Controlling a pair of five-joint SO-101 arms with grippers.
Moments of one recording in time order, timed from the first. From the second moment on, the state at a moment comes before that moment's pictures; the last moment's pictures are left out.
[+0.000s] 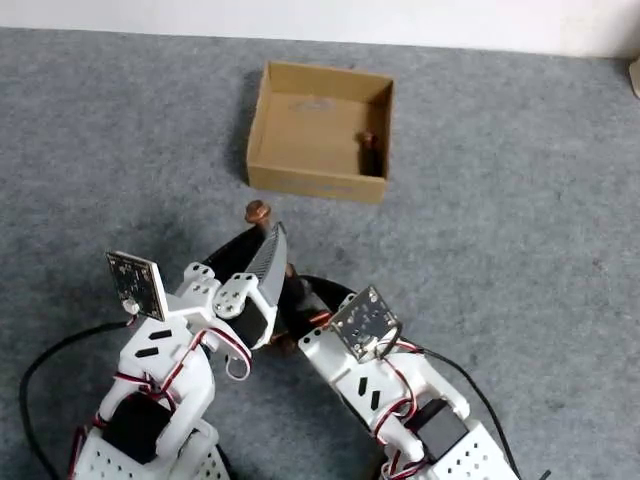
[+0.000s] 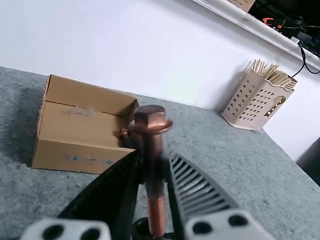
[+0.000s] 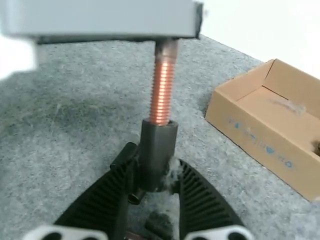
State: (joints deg) left arm 25.0 -100.8 80.1 35.5 31.3; right arm -44.2 -104.4 92.7 32.9 8.0
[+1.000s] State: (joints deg) left arm 25.0 -100.8 83.0 31.7 31.6; right arm -41.9 -104.4 92.8 32.9 6.8
